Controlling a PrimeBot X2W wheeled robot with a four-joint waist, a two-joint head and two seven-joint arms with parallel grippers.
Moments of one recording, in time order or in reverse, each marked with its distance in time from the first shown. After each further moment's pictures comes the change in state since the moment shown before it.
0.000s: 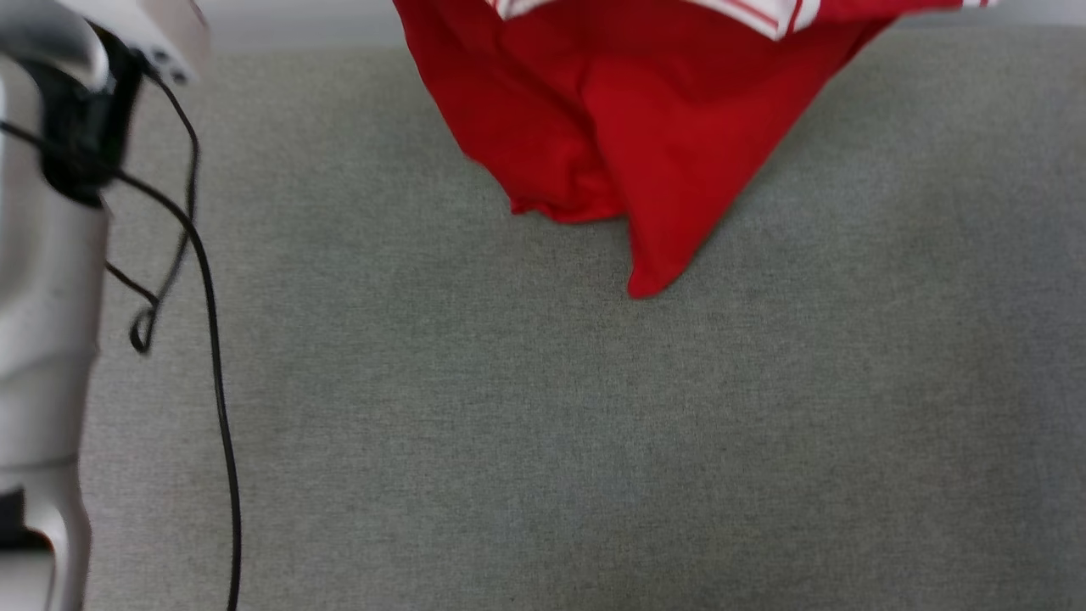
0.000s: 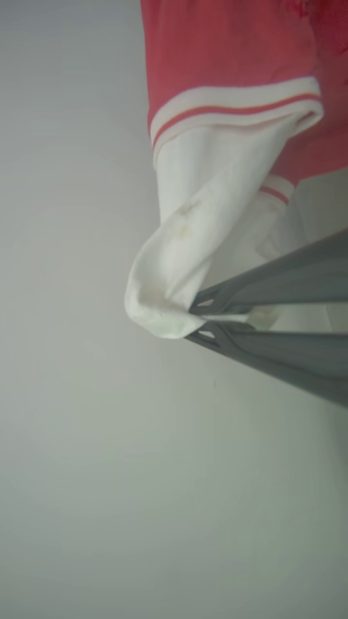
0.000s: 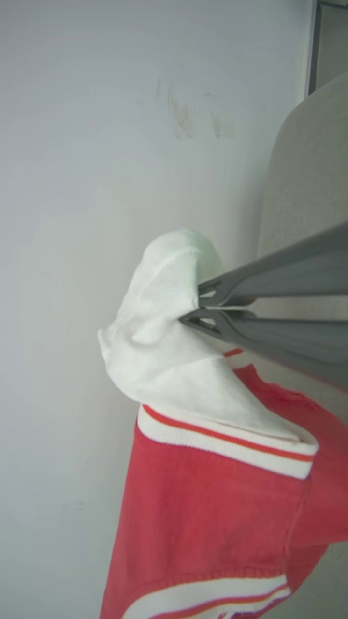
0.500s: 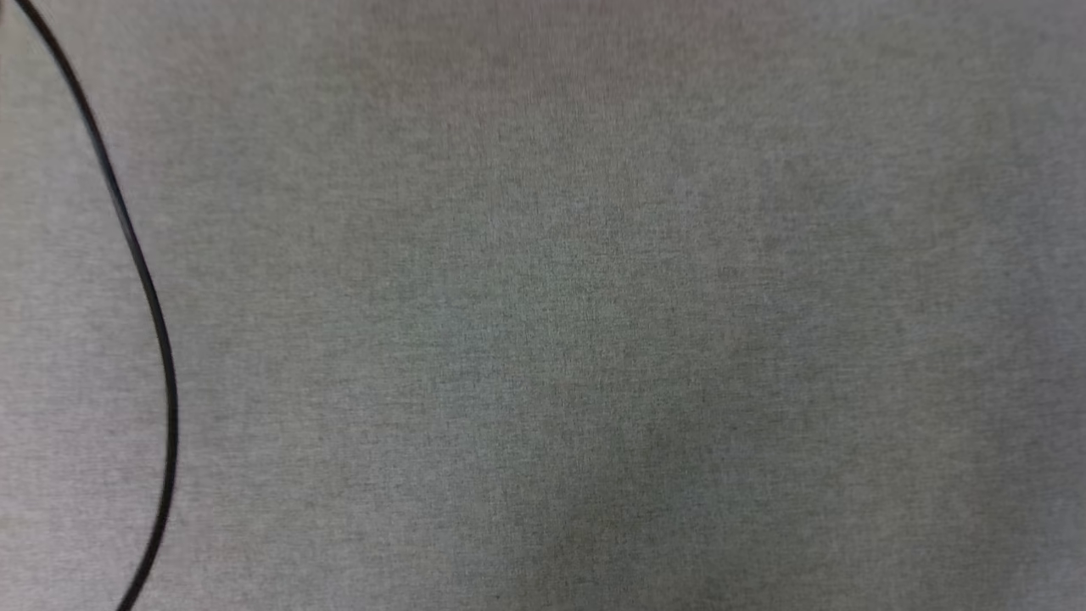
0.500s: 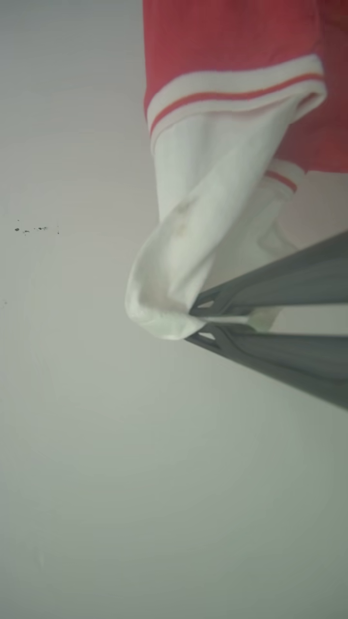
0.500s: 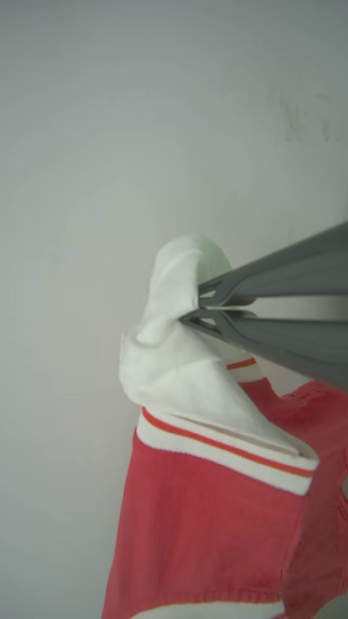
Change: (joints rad) left arm -0.459 0.028 0.021 0.236 0.050 -0.004 -0.125; right arm -0.534 0.002 0.084 0.275 -0.072 0.000 -0.143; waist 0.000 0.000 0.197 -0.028
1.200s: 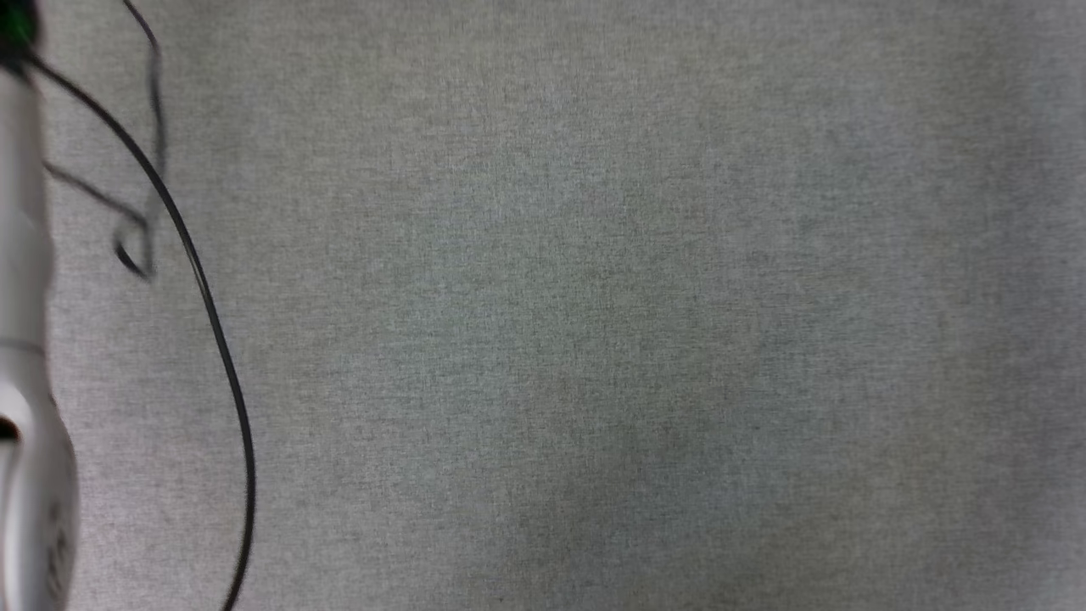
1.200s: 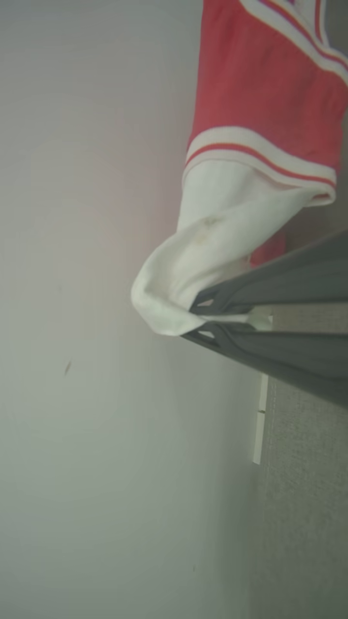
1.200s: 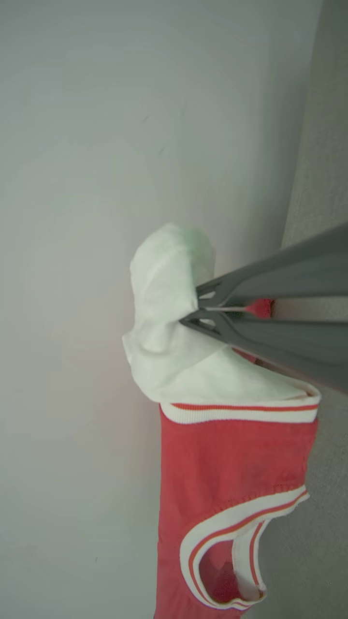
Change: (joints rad) left arm 0.133 -0.070 0.047 0.297 -0.216 -0.074 -0.065; right arm 0.074 0.077 0.148 0.216 0.124 0.000 -0.197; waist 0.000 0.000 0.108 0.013
